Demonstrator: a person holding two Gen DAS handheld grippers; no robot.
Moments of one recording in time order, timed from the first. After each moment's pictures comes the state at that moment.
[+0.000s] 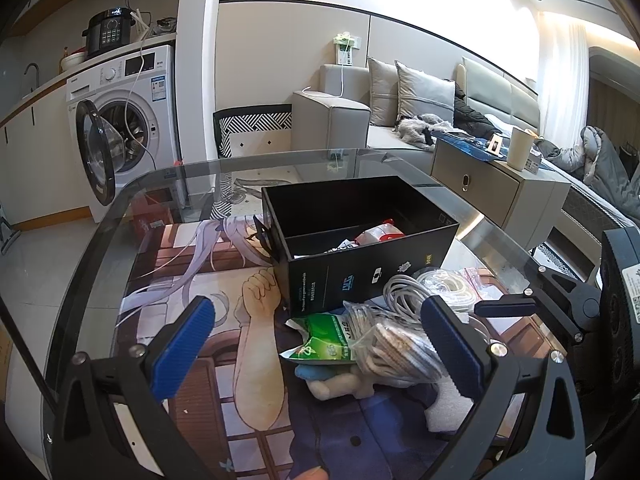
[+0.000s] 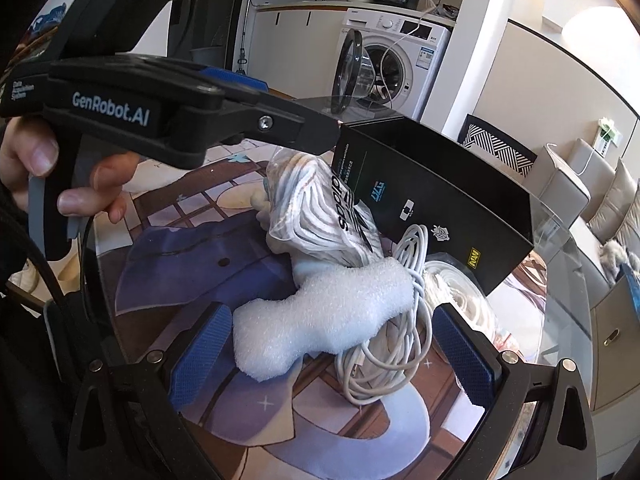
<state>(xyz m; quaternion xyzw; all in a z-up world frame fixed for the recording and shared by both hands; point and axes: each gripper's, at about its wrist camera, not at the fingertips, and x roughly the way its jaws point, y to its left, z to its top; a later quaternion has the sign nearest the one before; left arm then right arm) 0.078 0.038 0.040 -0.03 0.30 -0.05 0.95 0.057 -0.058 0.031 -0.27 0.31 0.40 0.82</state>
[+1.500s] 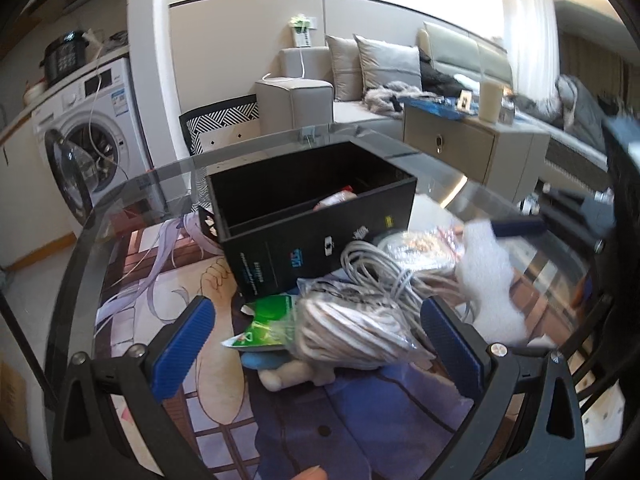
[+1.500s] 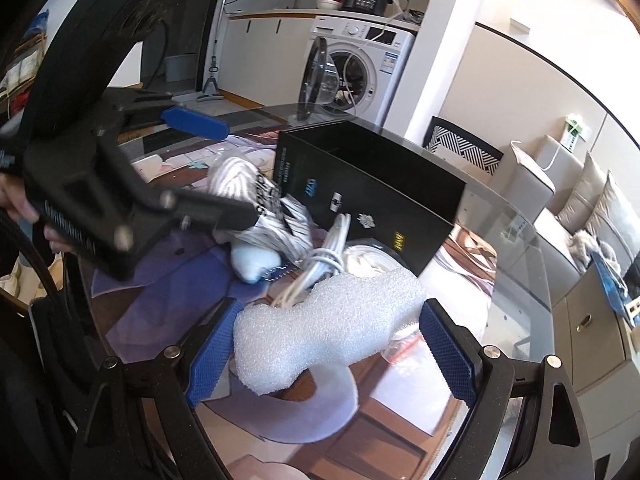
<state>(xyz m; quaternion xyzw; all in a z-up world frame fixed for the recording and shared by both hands) 0.078 -0.005 0.027 0.05 0.32 -0.09 0.94 0.066 -0.106 0.050 -0.25 0.29 0.35 0.85</state>
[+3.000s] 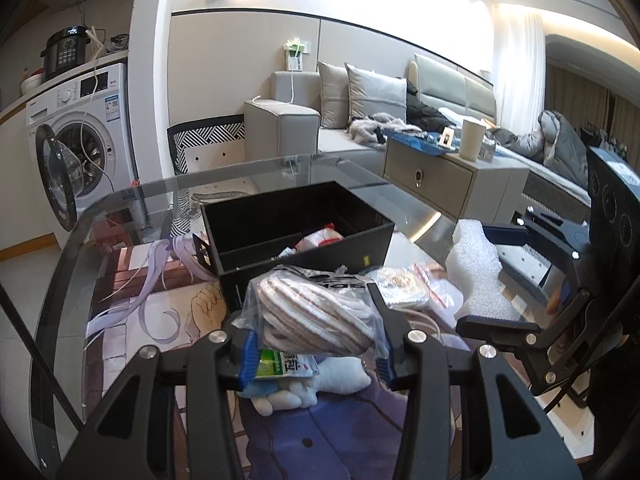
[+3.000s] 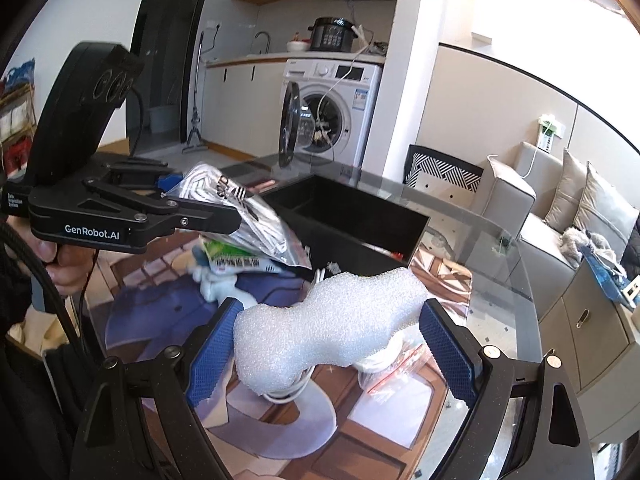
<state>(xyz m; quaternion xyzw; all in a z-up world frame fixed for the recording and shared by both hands) 0.069 0.014 0.057 -0.02 0.28 -0.13 0.95 0.059 -0.127 0.085 -0.17 0.23 0.34 0.90</state>
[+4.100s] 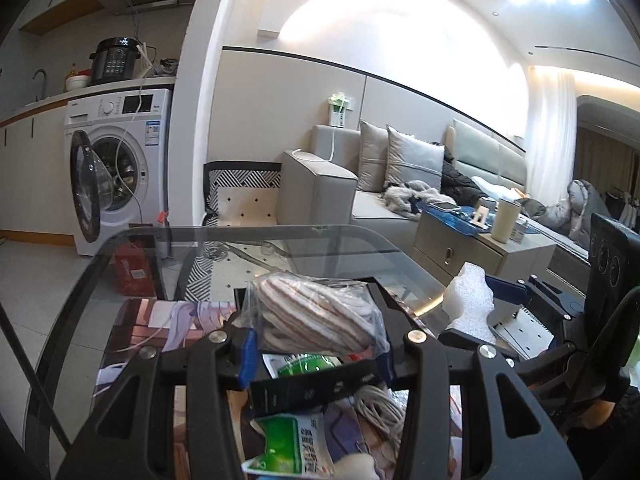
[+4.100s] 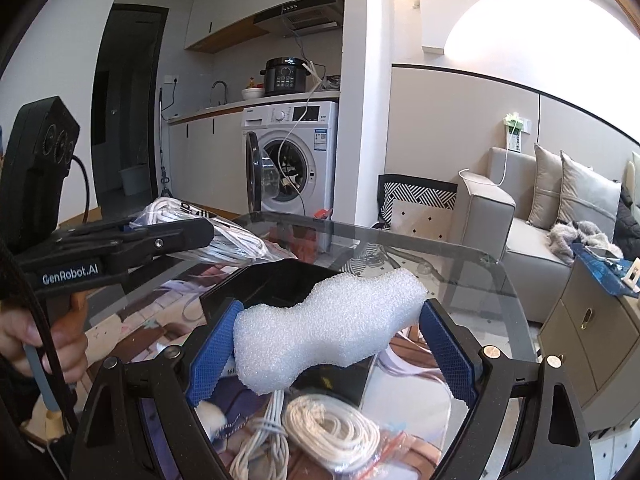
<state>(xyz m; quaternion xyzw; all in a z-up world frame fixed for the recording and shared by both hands) 0.108 0.031 0.089 -0.08 0.19 -0.06 0.98 0.134 -0.107 0.123 -0.09 0.20 0.30 0.93</state>
